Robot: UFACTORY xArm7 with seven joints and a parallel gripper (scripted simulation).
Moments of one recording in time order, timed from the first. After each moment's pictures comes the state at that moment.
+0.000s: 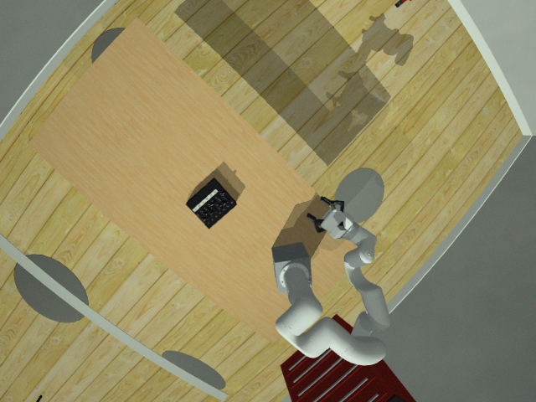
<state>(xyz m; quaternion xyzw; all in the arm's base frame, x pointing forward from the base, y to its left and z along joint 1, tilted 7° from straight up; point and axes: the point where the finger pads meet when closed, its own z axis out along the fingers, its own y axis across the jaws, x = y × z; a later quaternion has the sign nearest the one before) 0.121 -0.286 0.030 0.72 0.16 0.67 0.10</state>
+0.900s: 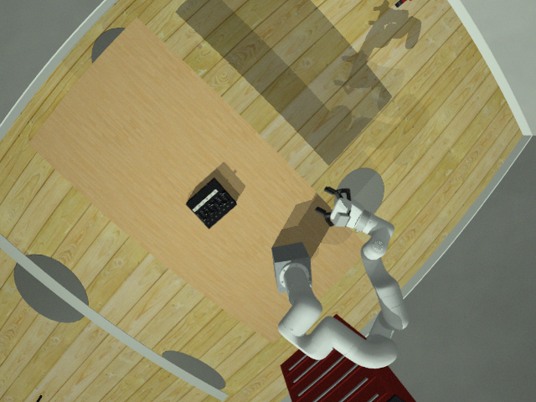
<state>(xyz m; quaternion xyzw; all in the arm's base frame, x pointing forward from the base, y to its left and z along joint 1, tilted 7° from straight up) 0.131 -0.328 0.061 0.80 0.24 0.55 0.05</state>
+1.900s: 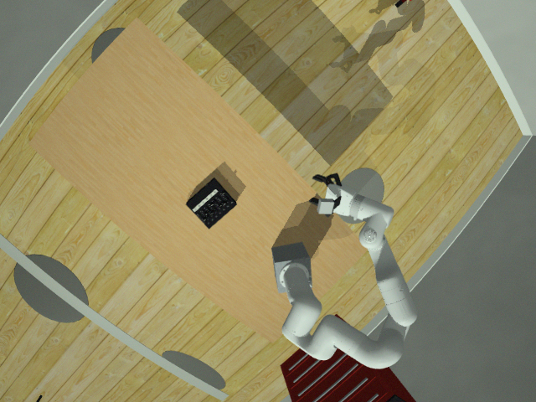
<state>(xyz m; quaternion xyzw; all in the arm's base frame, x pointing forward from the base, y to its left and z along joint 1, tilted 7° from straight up) 0.193 -0.342 0.103 0.84 0.33 0.44 0.02</state>
